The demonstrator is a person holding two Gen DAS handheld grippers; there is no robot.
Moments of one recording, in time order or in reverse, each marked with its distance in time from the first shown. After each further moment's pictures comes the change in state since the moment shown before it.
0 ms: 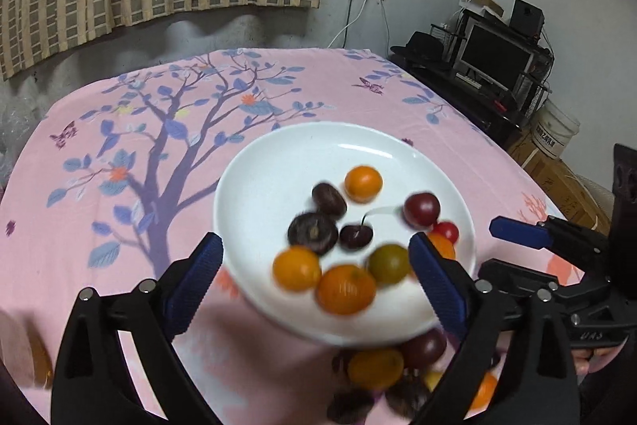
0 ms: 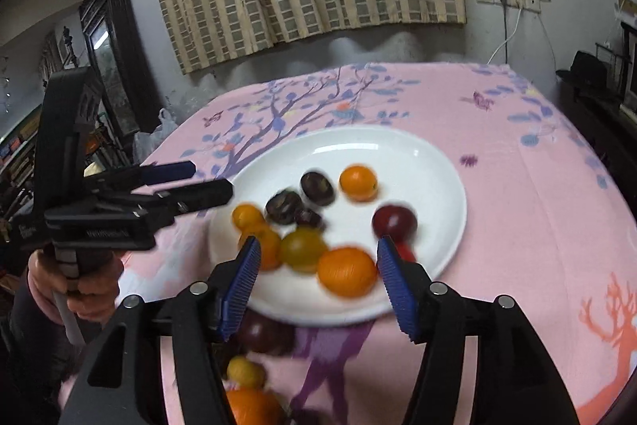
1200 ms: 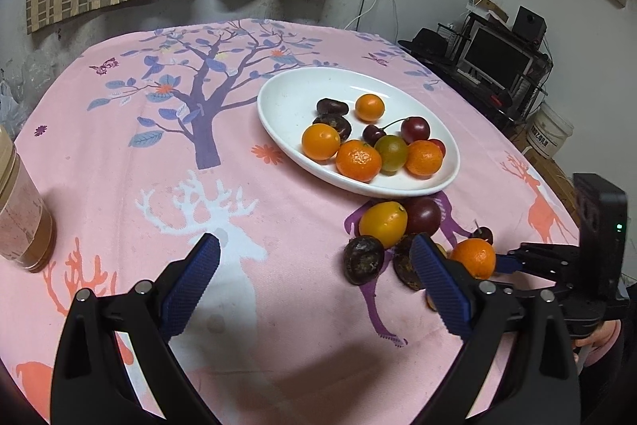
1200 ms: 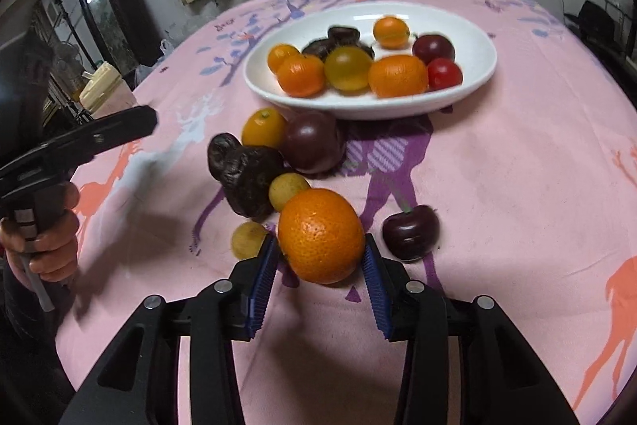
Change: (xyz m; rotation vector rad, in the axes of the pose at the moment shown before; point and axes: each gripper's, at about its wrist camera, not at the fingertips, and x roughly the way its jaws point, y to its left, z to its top) left arm -0.066 0.017 -0.094 -0.084 0.016 -0.015; right arm 0.006 0.037 -0.079 0.017 0.232 -0.016
